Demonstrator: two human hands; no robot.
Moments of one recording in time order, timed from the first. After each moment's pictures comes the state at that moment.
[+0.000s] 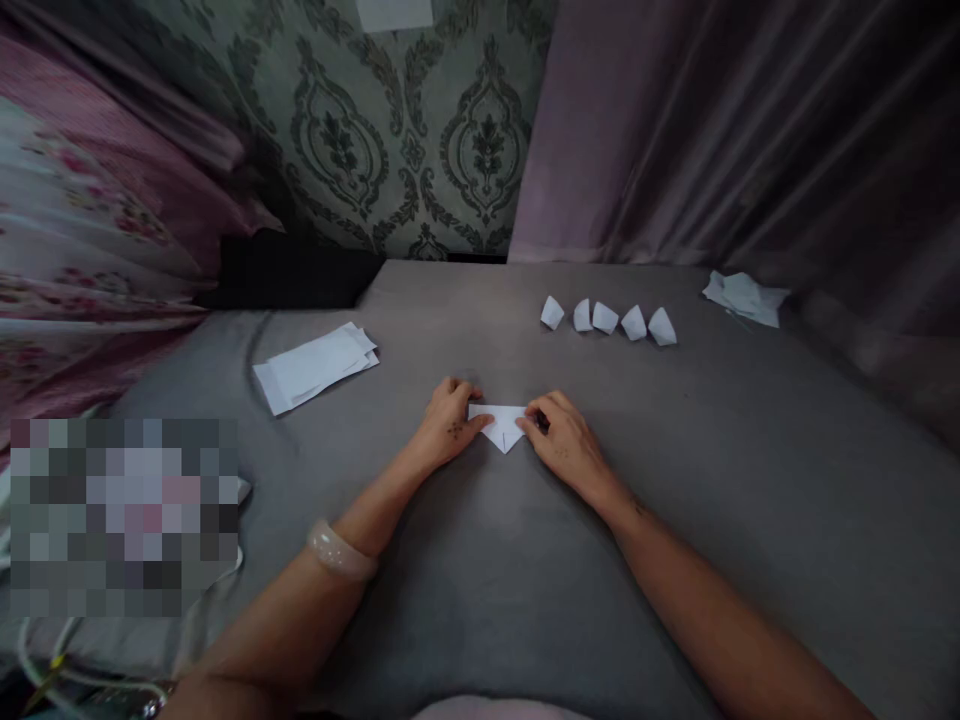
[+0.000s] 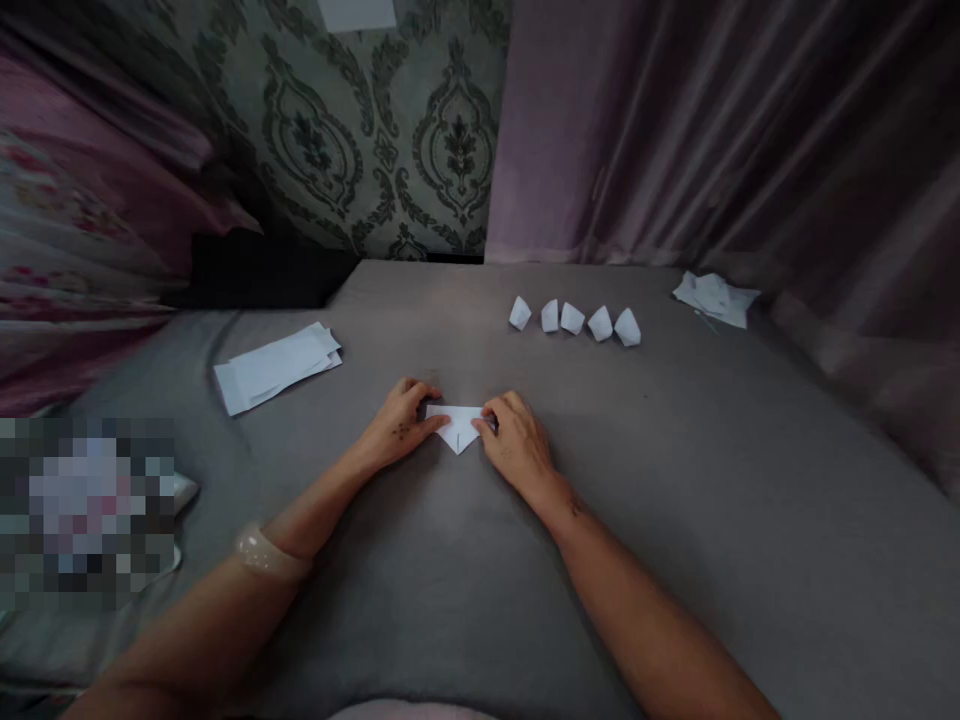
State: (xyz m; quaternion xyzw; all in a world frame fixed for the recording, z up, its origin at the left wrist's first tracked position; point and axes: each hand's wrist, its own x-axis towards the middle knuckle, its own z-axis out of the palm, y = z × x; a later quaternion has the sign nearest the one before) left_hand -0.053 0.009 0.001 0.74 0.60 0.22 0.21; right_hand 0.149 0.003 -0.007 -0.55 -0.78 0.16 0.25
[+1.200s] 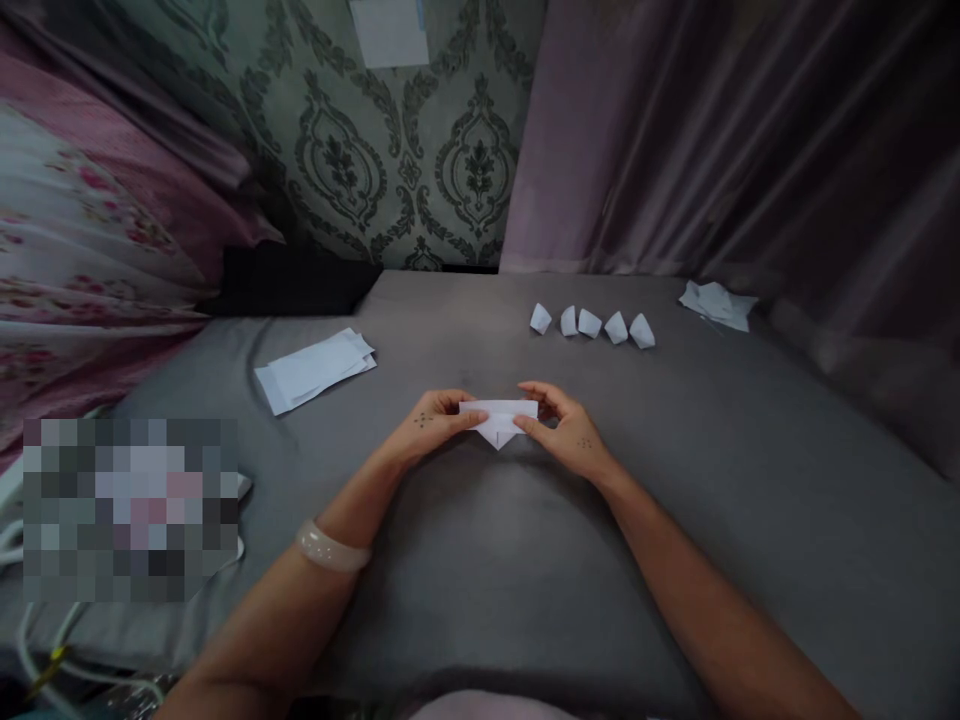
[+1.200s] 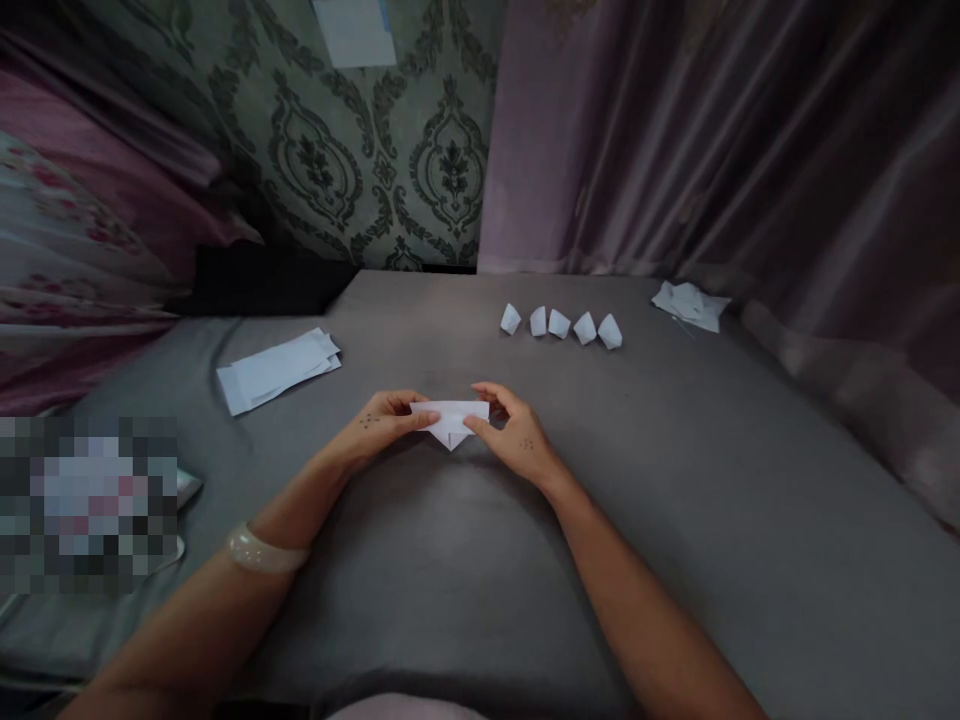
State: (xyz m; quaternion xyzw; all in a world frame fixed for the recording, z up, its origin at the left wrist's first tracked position) left_hand -0.055 -0.006 0.024 0.51 0.48 0.37 0.61; right_hand 0.159 0.000 0.010 -0.47 -0.67 0.40 0.41
